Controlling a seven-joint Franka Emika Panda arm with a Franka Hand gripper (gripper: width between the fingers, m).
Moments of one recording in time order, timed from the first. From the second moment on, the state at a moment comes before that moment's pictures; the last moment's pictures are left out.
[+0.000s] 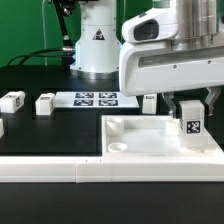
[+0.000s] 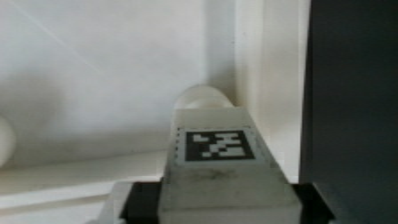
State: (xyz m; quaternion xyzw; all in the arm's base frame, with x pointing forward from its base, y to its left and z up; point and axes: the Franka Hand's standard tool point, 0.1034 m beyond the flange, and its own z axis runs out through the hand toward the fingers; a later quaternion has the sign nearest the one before) arm 0.624 0.113 0.081 -0.99 0.15 0.00 0.07
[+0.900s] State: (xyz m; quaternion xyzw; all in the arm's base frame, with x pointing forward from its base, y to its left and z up) arm 0.623 0.116 0.079 -0.86 0.51 0.03 0.06
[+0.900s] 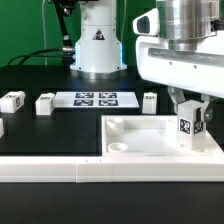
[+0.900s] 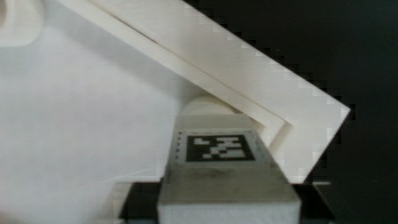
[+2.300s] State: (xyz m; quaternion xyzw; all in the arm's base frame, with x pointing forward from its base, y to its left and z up) arm 0.622 0.117 0.081 -1.00 0.05 0.01 0.05
